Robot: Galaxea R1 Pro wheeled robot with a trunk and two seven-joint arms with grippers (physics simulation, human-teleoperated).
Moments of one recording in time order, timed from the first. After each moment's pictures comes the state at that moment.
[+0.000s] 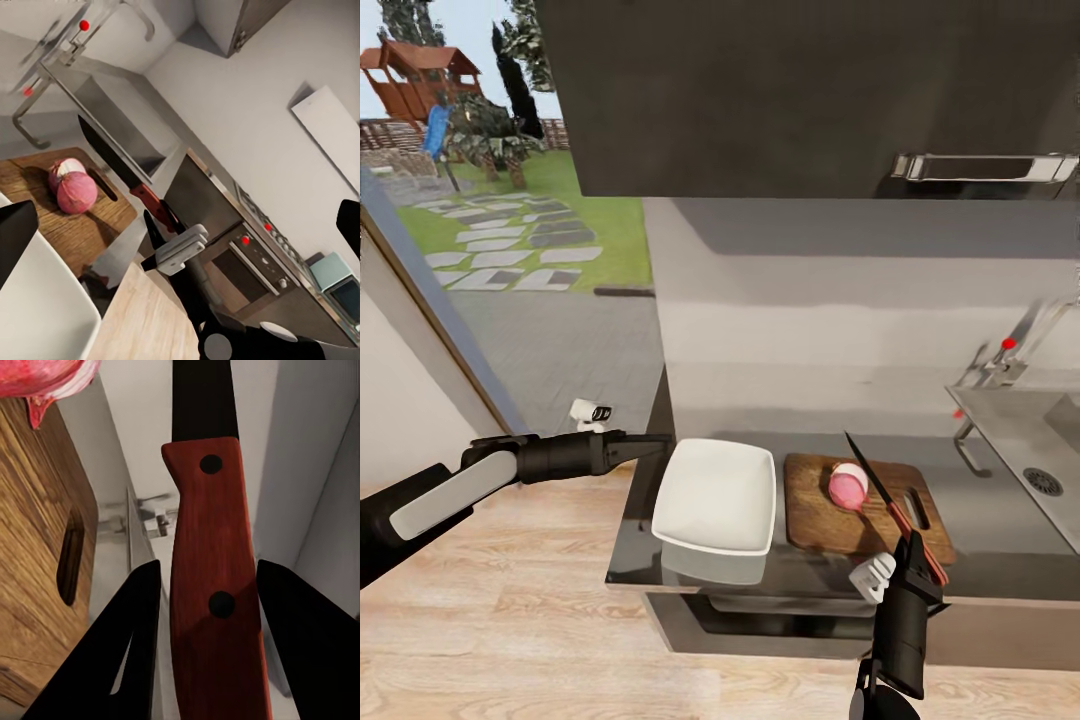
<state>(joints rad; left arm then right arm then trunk) -0.98 0.69 -0.99 -1.42 1.52 0.42 -0.75 -0.02 0.17 -0.03 -1.36 1.35 0.34 -0.70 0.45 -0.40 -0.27</state>
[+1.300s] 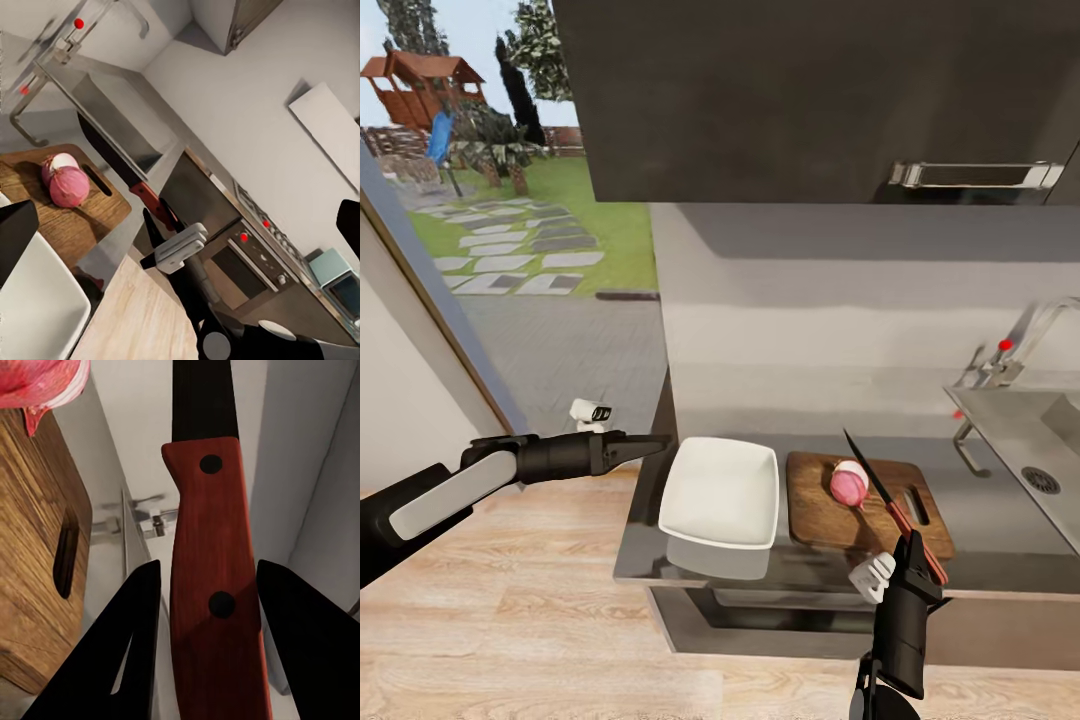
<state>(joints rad) -0.98 0.69 -0.99 -1.42 1.52 0.43 -0.75 -0.02 0.17 -0.03 -1.36 1.35 0.34 -0.70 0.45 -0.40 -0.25</state>
